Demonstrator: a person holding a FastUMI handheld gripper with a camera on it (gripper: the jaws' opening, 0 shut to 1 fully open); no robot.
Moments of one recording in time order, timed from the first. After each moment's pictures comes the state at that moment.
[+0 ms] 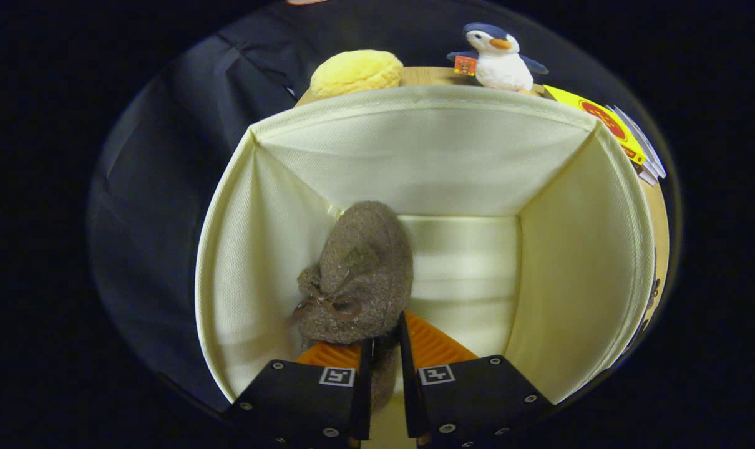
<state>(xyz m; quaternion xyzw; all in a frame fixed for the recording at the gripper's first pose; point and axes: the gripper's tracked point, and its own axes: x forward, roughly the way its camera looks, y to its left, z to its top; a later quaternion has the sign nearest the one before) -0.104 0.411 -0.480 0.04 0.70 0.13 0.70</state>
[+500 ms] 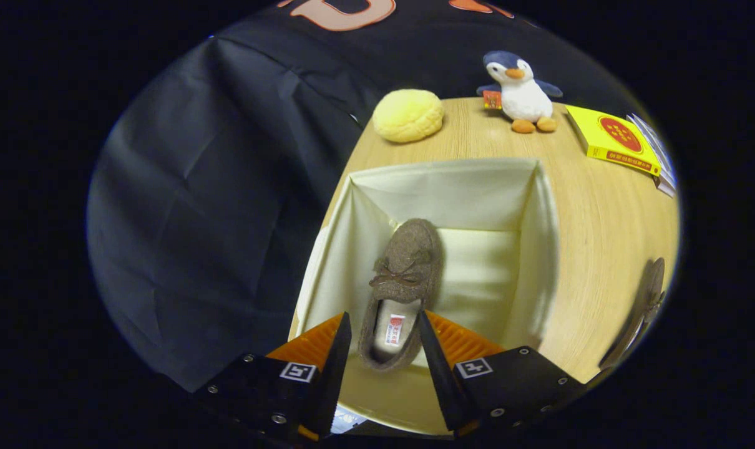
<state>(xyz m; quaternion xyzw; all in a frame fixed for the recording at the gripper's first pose) -0.095 0.381 -0.366 0.13 0.61 0.25 0.74</state>
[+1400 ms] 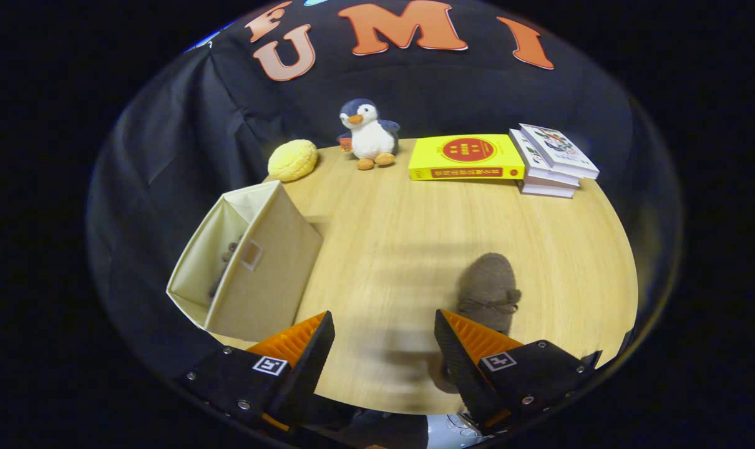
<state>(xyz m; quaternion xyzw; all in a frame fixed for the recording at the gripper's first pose) -0.121 0.058 -0.405 0.04 0.55 0.11 0.82</state>
